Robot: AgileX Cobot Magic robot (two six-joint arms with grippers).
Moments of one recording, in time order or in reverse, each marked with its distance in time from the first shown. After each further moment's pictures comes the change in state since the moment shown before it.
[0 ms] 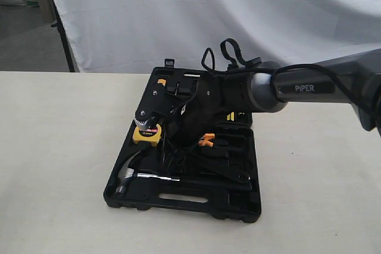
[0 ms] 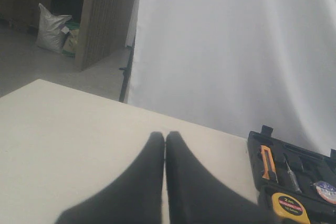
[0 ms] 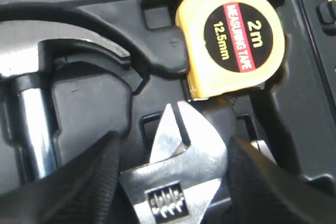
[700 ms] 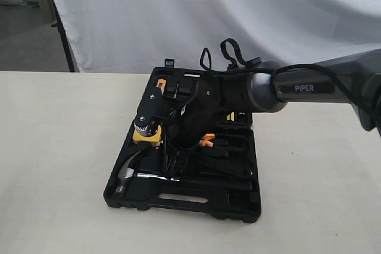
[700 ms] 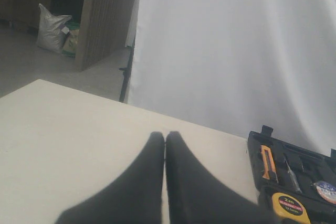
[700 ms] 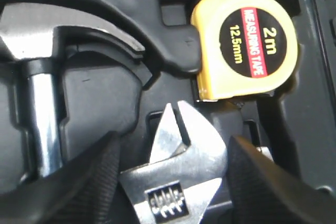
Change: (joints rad) left arm 0.000 0.000 0.000 0.000 0.000 0.000; right arm 0.001 0.000 0.000 0.006 0.011 -0.105
